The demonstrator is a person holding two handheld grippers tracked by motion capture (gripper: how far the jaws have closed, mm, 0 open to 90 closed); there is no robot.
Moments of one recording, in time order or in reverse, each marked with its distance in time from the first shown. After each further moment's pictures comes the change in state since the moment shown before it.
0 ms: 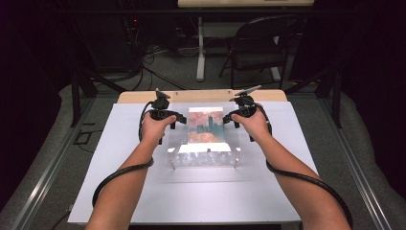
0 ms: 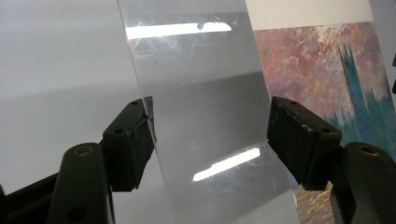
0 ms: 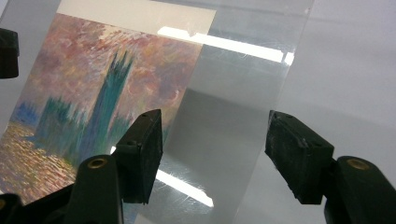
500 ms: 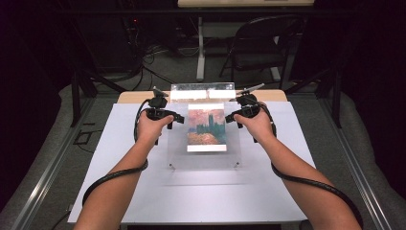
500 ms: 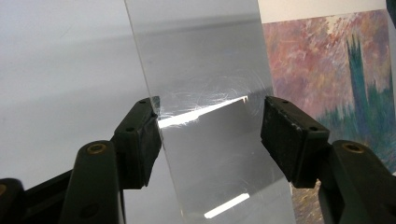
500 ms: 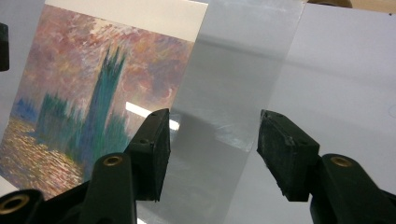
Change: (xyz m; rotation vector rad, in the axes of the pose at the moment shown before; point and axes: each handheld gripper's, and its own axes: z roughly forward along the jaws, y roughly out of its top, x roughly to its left) left arm -0.015 -0.007 -0.029 -0.021 0.015 0.059; right arm 0.013 -0.006 -0.030 -0.045 -0.032 -0.055
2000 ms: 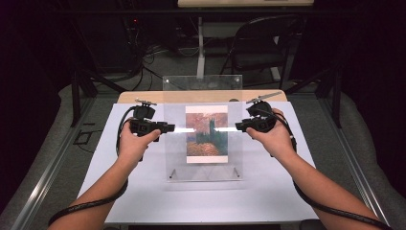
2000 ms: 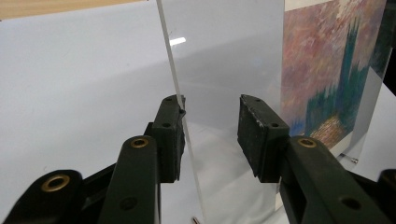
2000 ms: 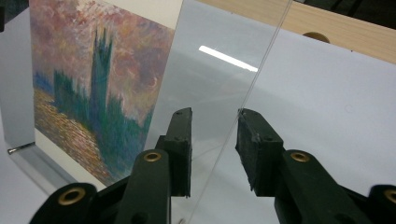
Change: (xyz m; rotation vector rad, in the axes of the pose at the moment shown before) left arm -0.028 -0.058 -0.077 -0.145 -0.041 0.186; right arm 0.030 -0.043 -0.086 -0.117 0.001 -0.187
